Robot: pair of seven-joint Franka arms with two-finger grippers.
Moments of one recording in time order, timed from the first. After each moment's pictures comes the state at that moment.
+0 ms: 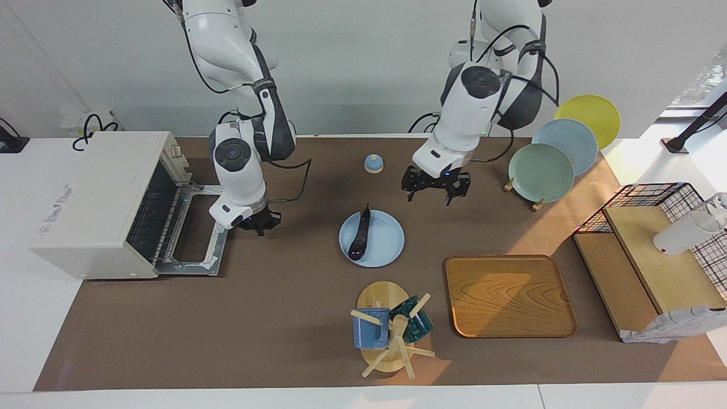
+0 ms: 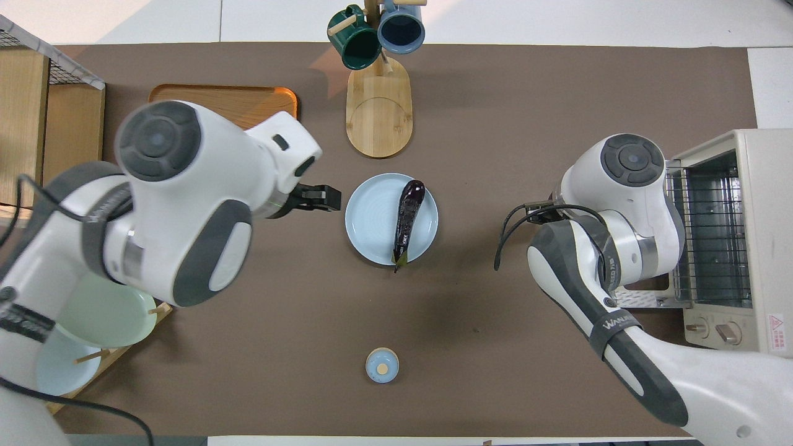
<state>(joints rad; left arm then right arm) -0.47 0.17 -0.10 -1.82 -0.08 2.09 -0.35 0.26 0.21 -0.07 -2.08 -0.06 2.21 0.17</state>
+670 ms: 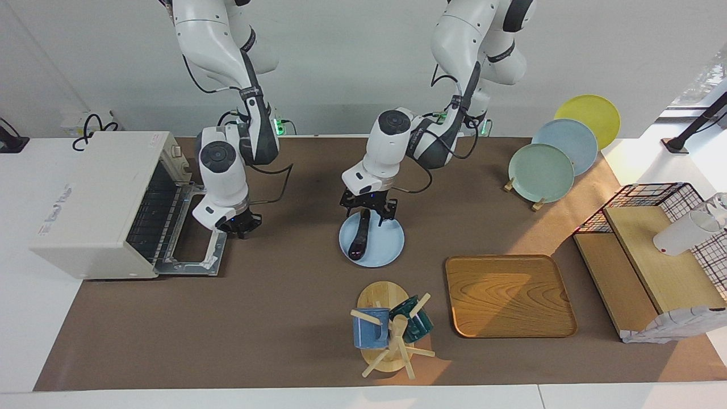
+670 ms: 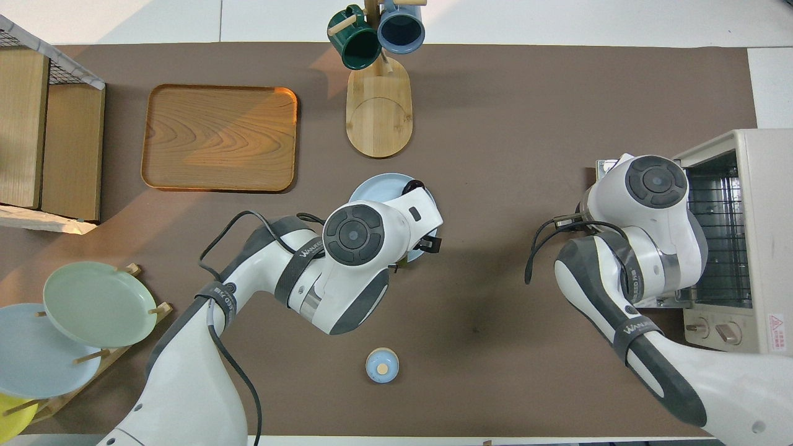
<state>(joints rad) -0.66 0.37 -0.10 -1.90 -0.08 2.47 -0.36 0.18 0.20 -0.07 -2.17 -0.18 2.31 0.10</state>
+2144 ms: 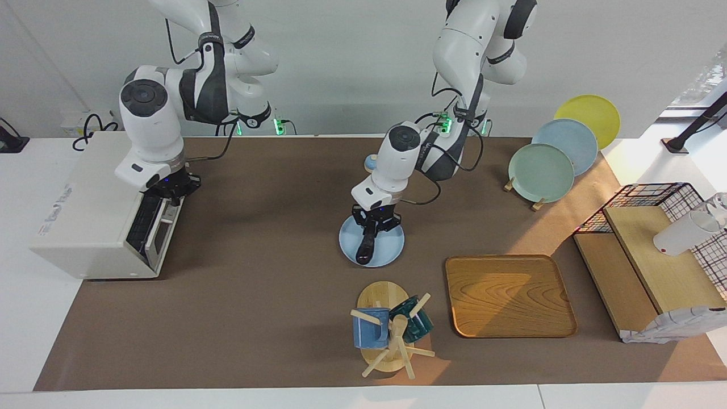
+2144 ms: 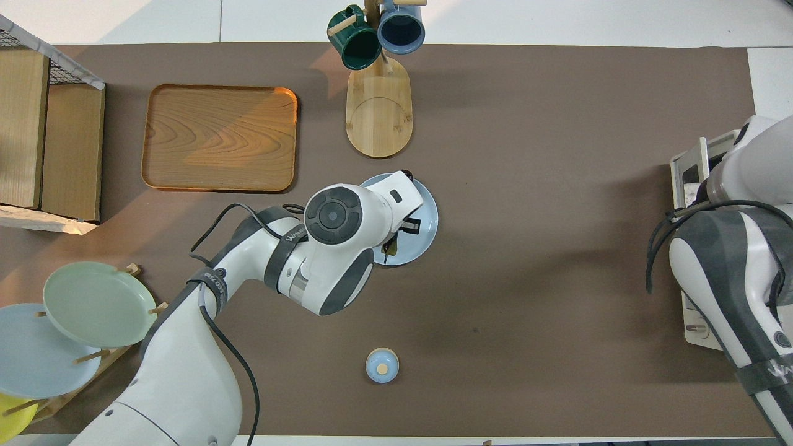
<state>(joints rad) -0.60 0.39 -0.08 -1.88 -0.13 2.46 -0.36 0.01 0.00 -0.06 -2.00 -0.28 1.92 -0.22</state>
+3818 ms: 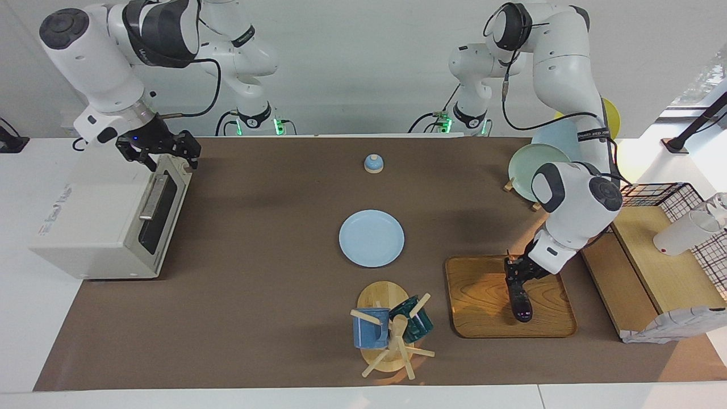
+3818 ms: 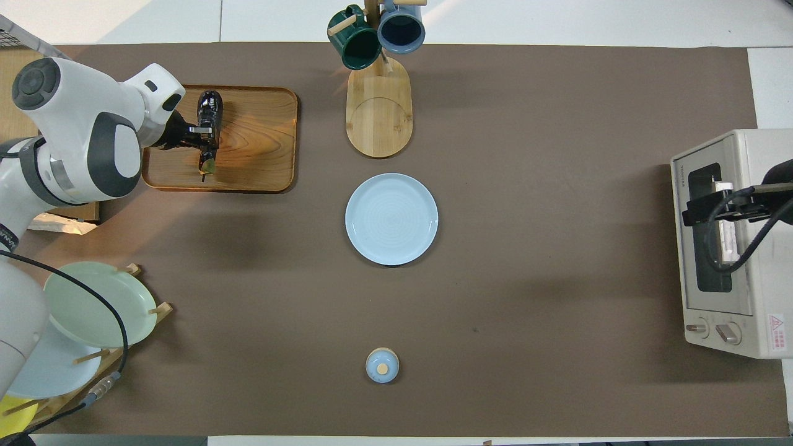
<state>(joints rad) -0.03 0.51 -0.08 -1.65 -0.16 2.26 0.06 -0.04 -0.04 -0.05 -1.77 0.01 1.63 -0.12</state>
